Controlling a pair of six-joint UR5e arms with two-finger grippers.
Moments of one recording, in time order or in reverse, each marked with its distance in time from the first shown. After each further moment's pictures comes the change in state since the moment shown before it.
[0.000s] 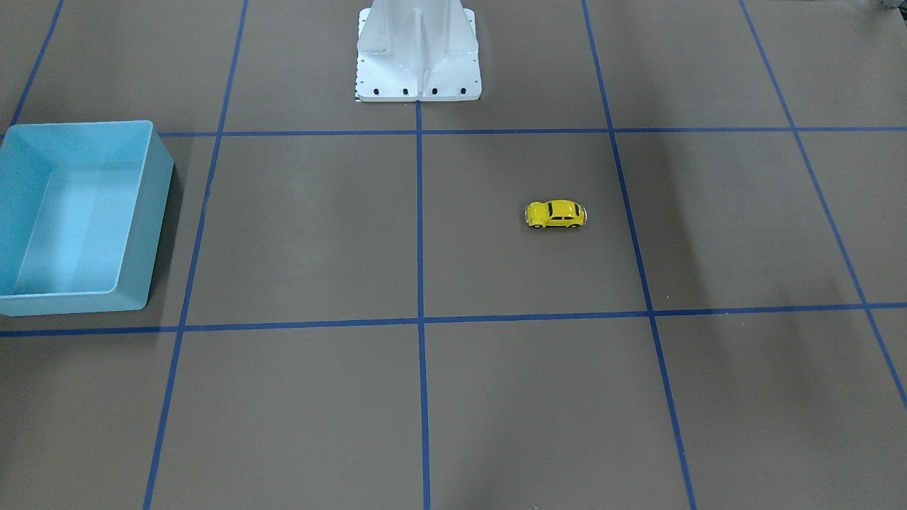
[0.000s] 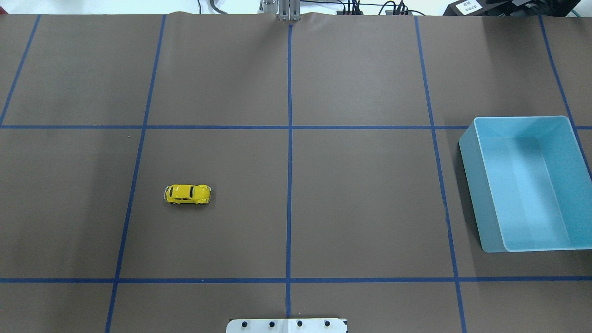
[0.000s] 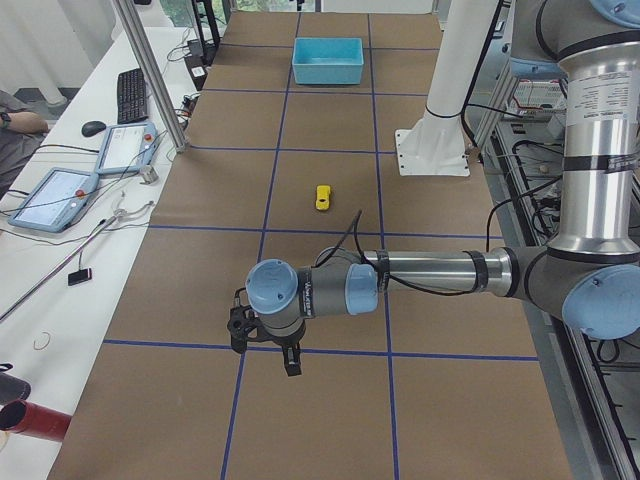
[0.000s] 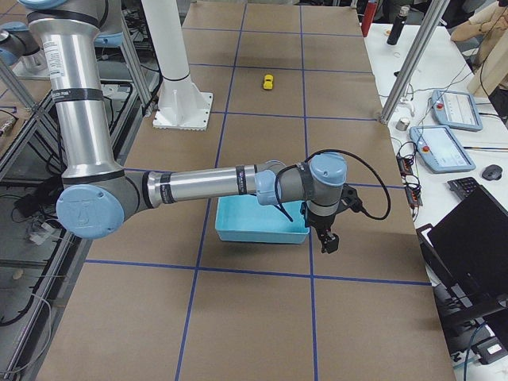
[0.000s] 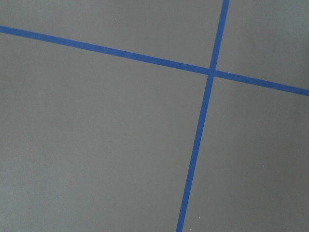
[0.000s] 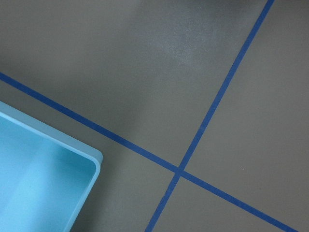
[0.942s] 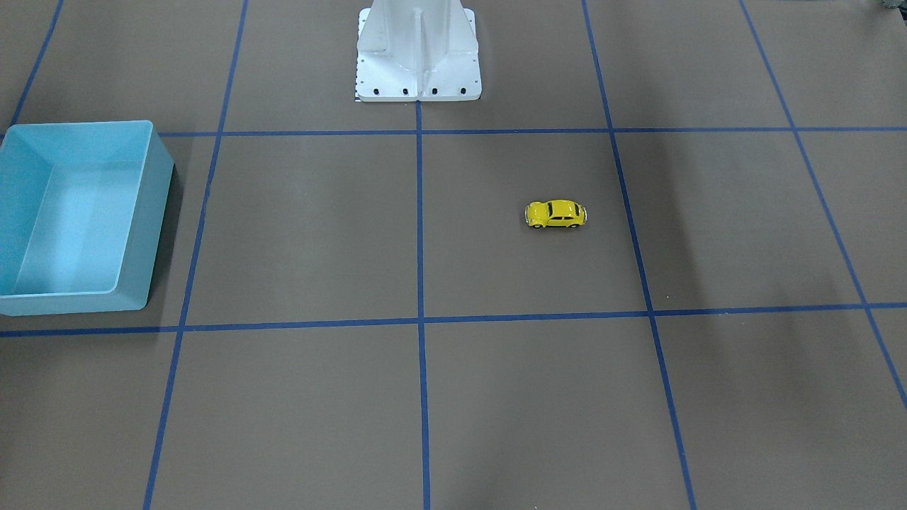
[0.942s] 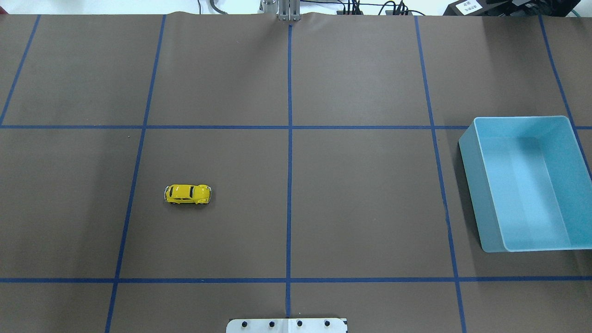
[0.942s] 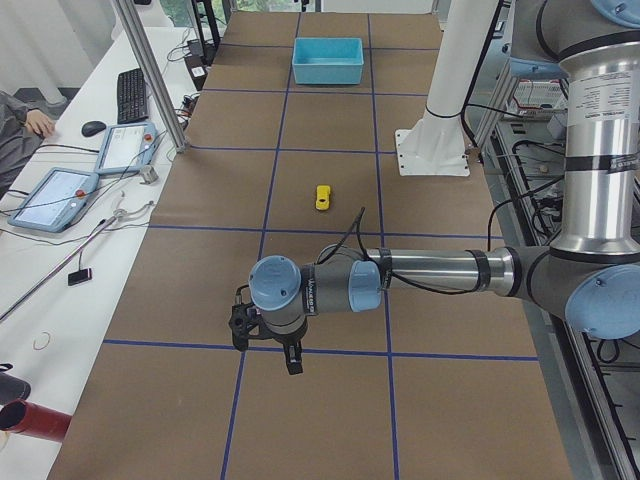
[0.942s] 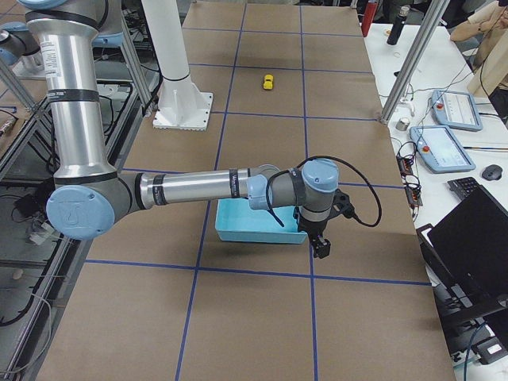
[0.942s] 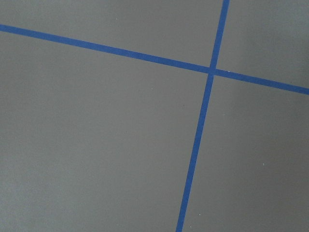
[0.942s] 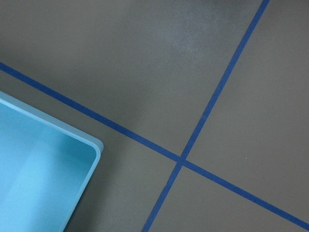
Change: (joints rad) left arm -0.005 0.008 -0.021 0.008 0.003 -0.001; right arm 0.002 -0.050 0.021 0.000 0.001 -0.005
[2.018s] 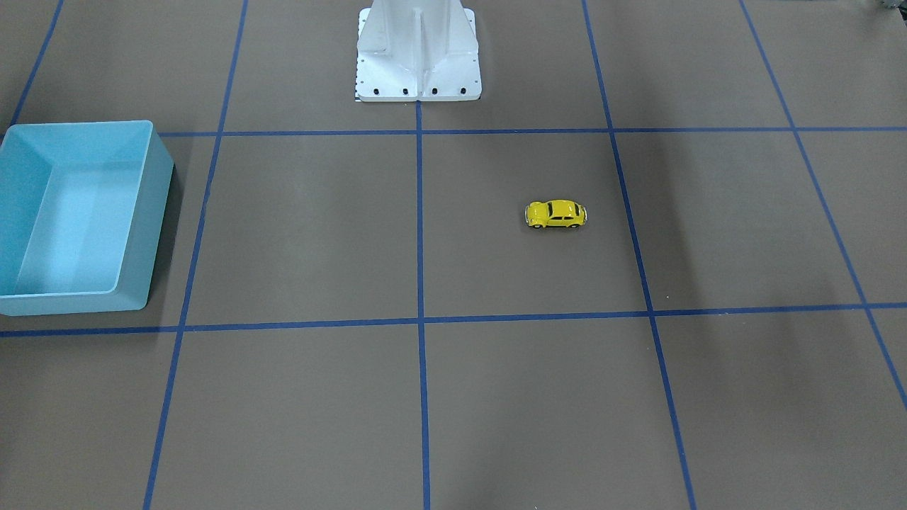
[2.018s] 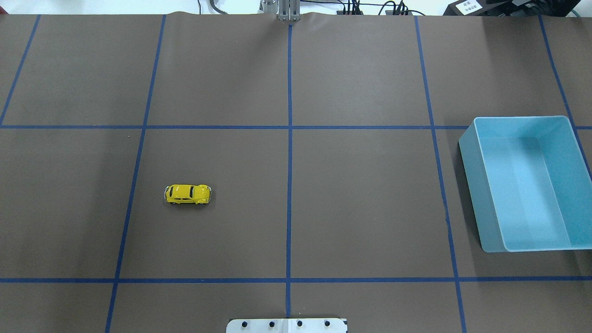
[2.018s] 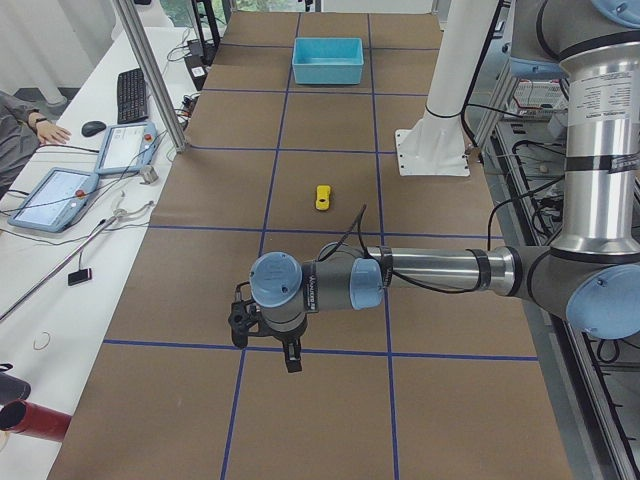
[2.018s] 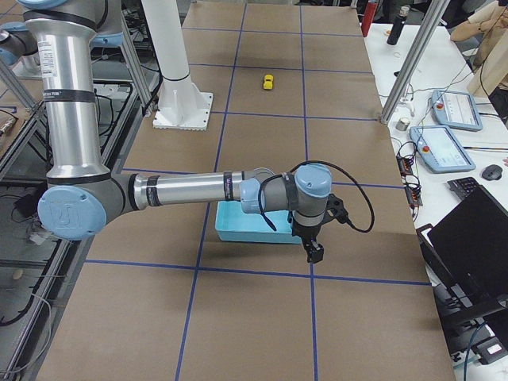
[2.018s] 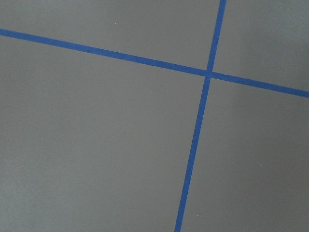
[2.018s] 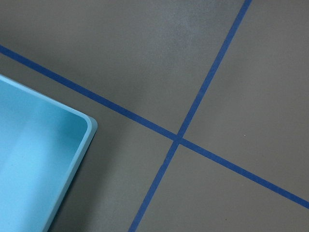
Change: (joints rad) left arm -0.005 0.001 -0.015 0.000 0.001 0.000; right arm 0.006 -0.030 0.017 0.003 -0.006 0.000
